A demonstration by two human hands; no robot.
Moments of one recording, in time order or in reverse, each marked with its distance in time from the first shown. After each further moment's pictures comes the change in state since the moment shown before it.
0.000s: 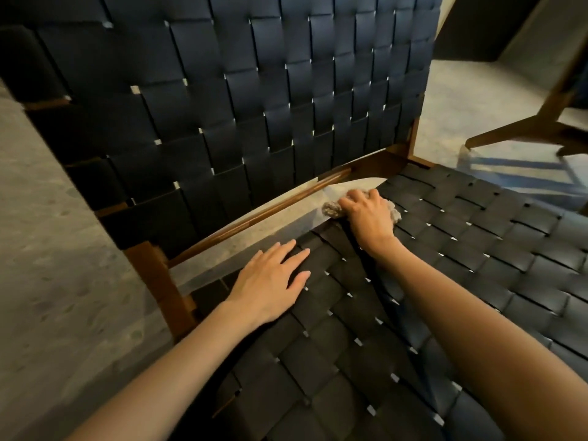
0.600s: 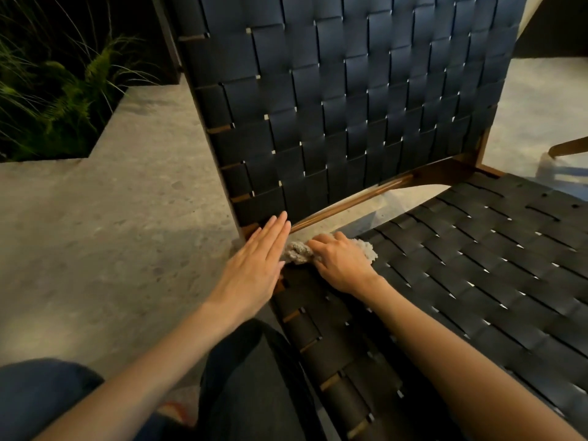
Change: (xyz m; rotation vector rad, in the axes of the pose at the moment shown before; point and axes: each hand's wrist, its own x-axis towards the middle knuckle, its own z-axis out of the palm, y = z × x) left_hand -0.119 -0.064 -0.058 0.347 0.316 -0.041; right_hand -0.065 -0.169 -0.047 0.376 -0.143 -0.383
